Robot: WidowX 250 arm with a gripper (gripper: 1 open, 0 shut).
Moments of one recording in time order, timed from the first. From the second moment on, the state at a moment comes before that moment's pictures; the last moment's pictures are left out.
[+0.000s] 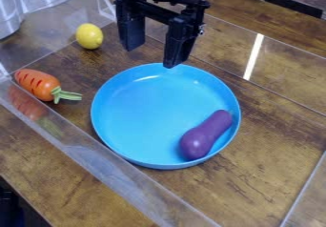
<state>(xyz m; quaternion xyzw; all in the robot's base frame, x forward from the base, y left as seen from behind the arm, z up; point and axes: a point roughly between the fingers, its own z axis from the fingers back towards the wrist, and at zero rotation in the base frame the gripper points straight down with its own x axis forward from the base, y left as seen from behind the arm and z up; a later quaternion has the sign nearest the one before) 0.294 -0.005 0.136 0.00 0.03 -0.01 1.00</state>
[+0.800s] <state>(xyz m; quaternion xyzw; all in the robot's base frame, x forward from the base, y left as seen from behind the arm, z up) 0.286 0.006 0.109 0.00 0.07 -0.07 1.00</state>
